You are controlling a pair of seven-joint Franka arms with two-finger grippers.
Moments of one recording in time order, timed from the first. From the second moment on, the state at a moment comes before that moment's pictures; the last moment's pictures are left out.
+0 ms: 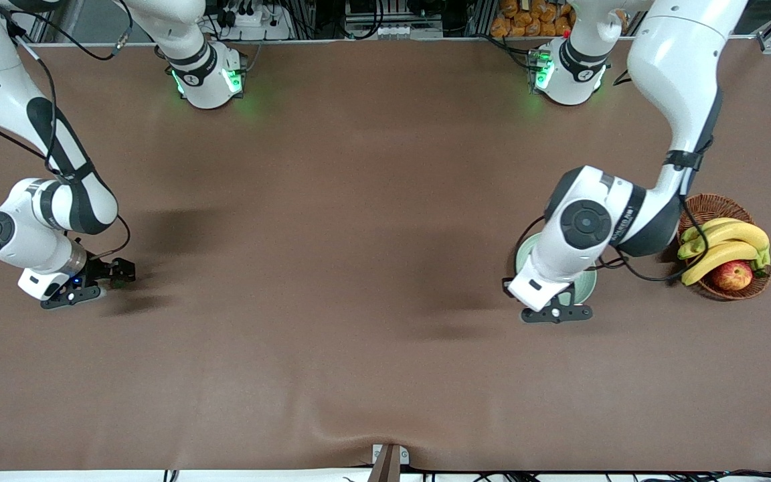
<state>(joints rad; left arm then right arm) -0.04 0.55 -0.35 -1.67 0.31 2.20 -0.51 -0.42 0.57 0.15 -1.98 -0.19 2.56 -0.39</state>
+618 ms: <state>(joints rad) 0.09 0.56 -0.35 -1.86 0.31 2.36 -0.36 -0.42 0.57 0.15 -1.98 -0.19 2.56 -0.39</state>
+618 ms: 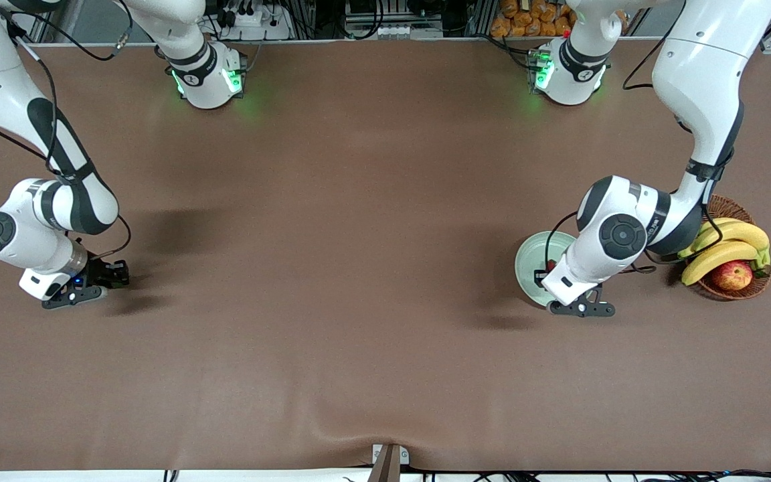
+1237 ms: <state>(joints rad) 0.10 0.55 -0.36 -1.85 0.31 2.40 -0.36 -0.42 0.49 0.30 -1.96 -0.20 2.56 -0.44</state>
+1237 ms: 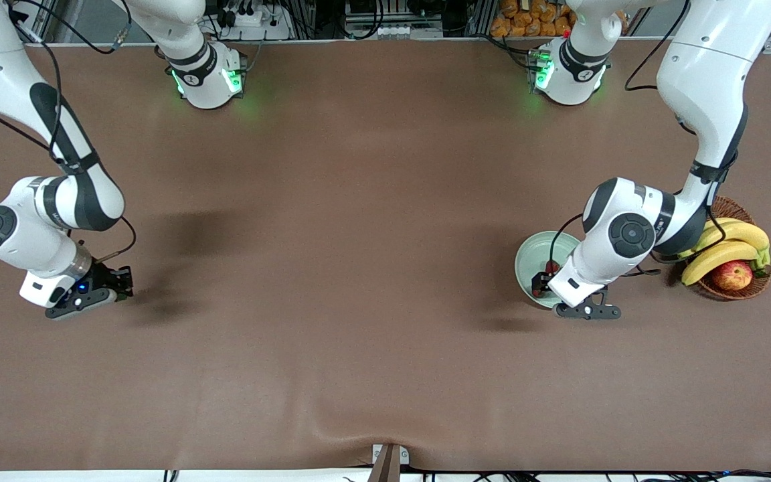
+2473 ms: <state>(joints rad) 0.11 0.44 -0.47 -1.61 0.25 1.89 -0.36 0.27 0.73 0.38 -1.61 -0.20 2.57 -0.41</state>
